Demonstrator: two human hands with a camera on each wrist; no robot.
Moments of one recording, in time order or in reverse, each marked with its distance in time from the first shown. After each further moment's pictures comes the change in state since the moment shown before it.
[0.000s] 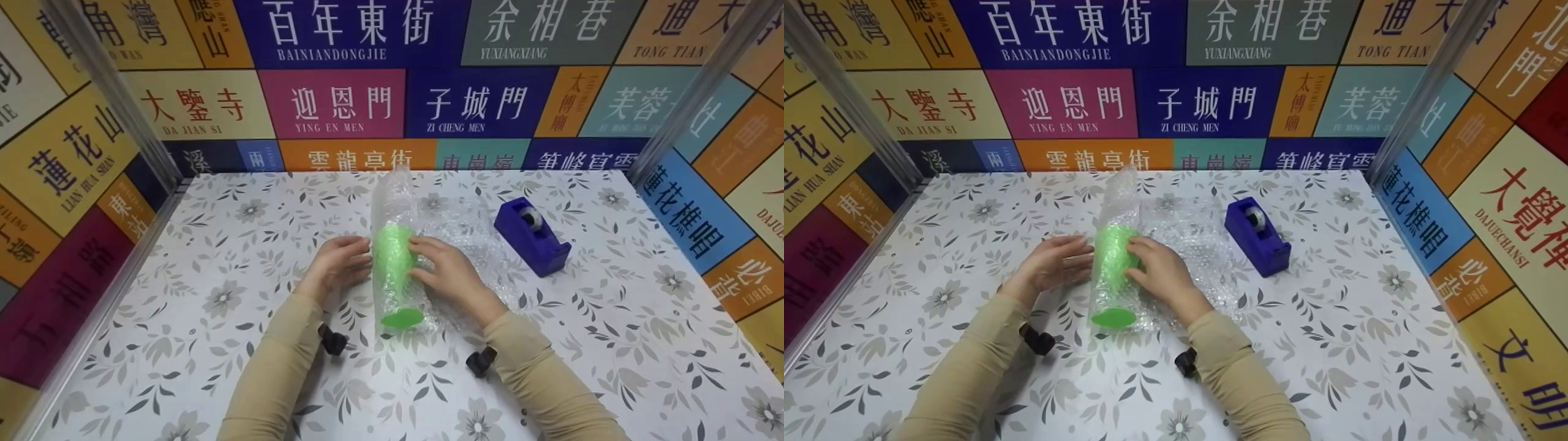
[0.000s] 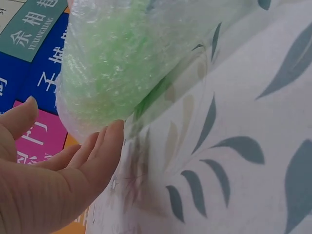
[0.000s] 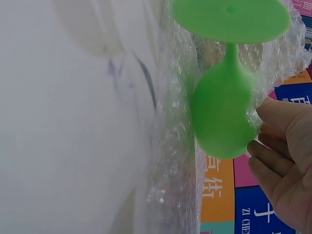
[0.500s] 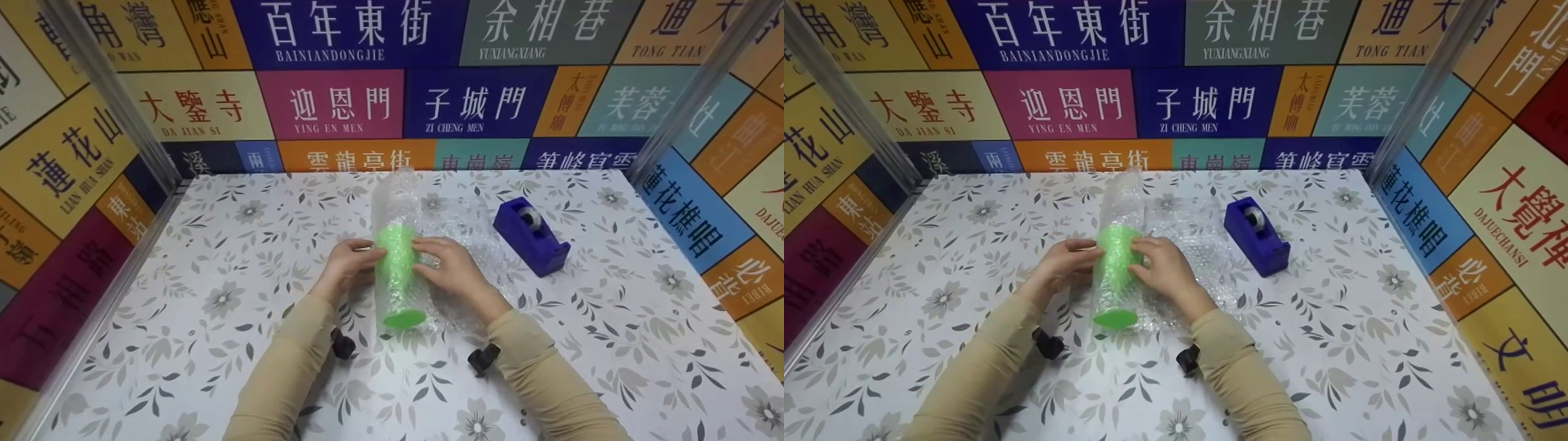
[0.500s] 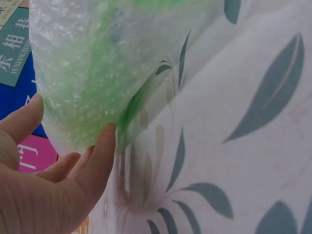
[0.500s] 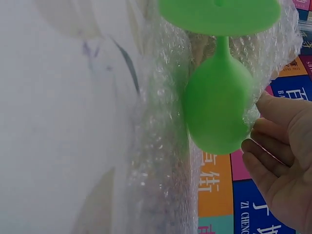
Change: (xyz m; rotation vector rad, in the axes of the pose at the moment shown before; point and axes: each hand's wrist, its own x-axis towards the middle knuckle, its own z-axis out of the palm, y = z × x) left_hand 0.003 -0.012 0.021 0.170 0.057 0.099; right_hand 0.002 0.005 -0.006 0.082 0.008 0.073
